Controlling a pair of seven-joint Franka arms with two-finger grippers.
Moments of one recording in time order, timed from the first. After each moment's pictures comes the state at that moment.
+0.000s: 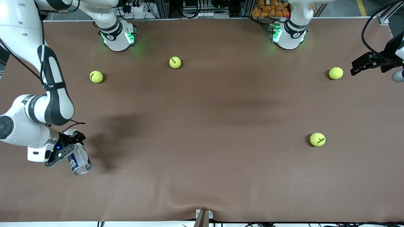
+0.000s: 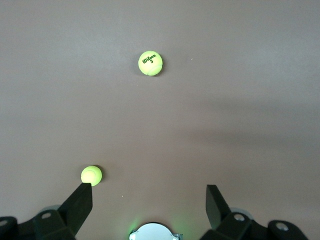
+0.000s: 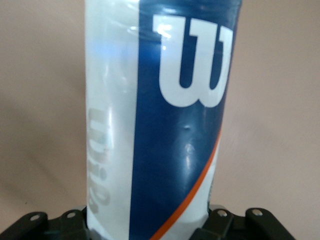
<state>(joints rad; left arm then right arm) 0.07 -0.01 -0.11 -1.49 0.03 1.40 -0.12 -0.06 0.57 -0.01 -1.58 0.04 2.17 -0.87</state>
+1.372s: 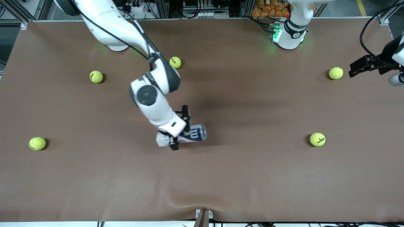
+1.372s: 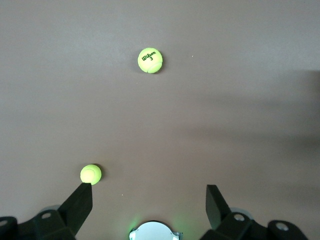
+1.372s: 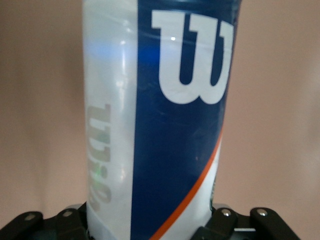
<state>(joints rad) 0.07 0.01 -0.11 -1.49 0.03 1.40 -0.12 0.59 0.70 0.00 -1.48 0.03 2.40 -1.15</state>
